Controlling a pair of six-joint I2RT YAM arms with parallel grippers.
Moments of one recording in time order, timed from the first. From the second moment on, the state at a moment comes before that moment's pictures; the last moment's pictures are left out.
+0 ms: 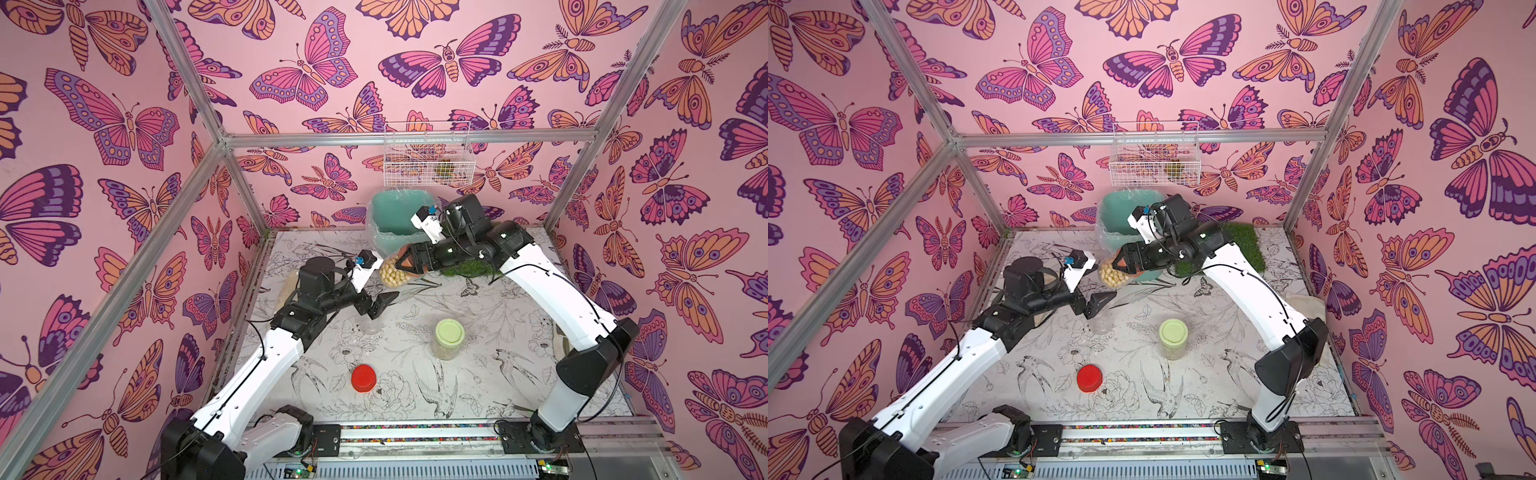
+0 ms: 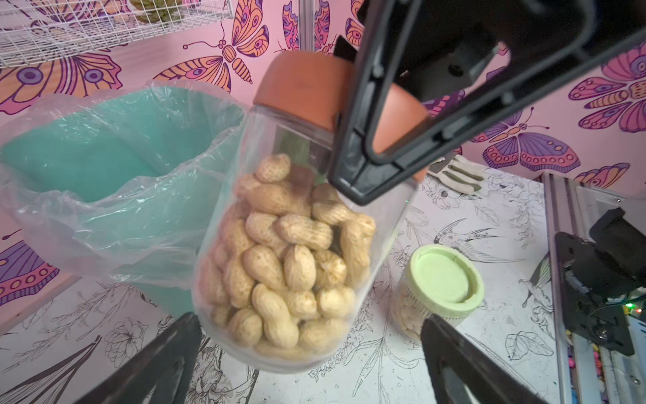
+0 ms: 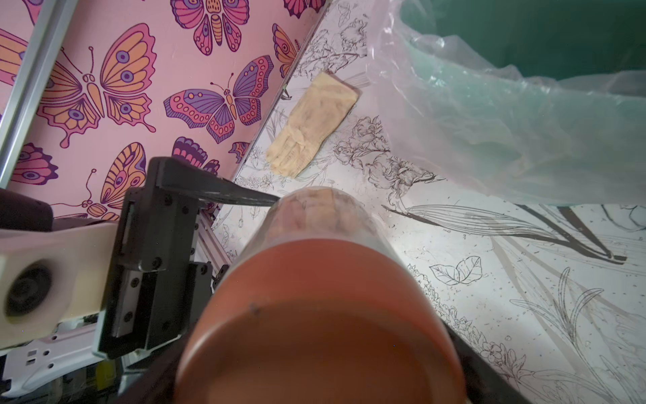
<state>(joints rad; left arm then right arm) -0.40 1.11 0.93 -0.17 0.55 0.23 0.63 1.74 1.93 -0.96 -0.49 0.35</state>
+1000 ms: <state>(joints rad) -0.48 1.20 0.97 -0.19 0.47 0.30 0.64 1.74 1.83 -0.89 -0.63 0.36</state>
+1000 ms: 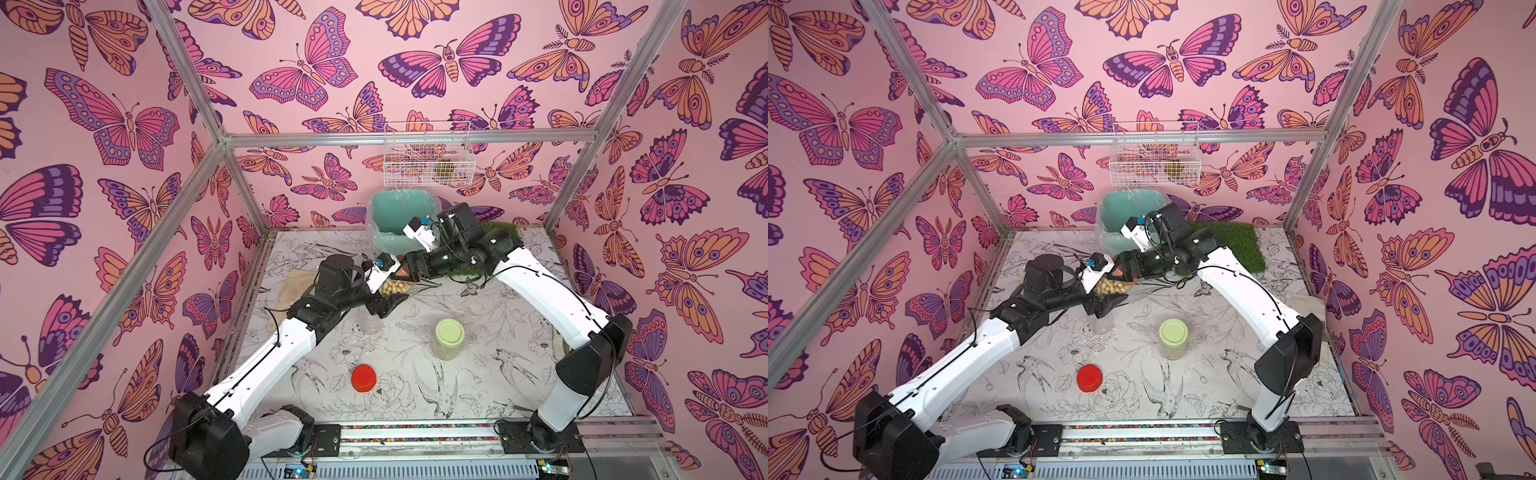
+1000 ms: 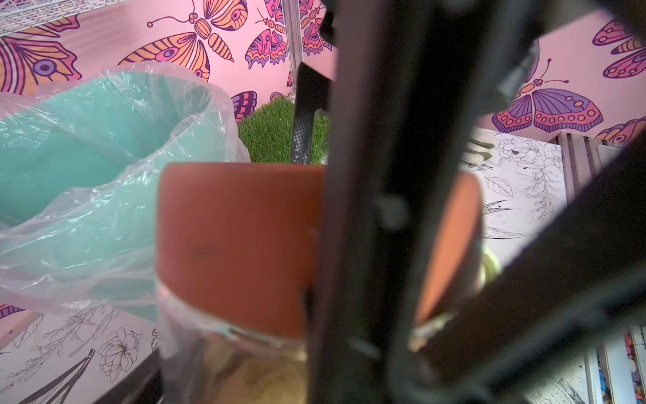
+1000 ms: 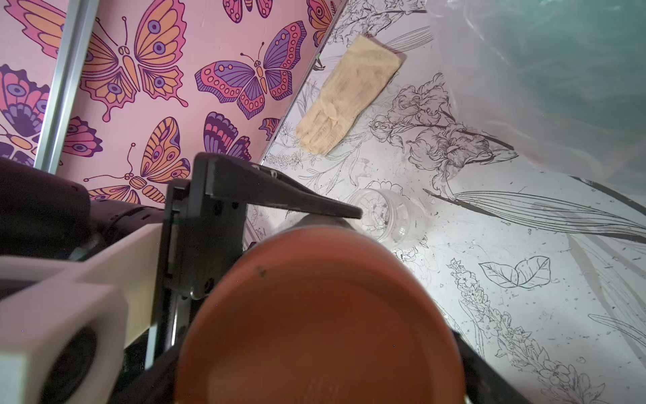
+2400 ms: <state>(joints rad) -0.48 1.18 0.93 -0.16 0.45 0.29 0.60 1.72 1.70 -0.72 -0.79 0.47</state>
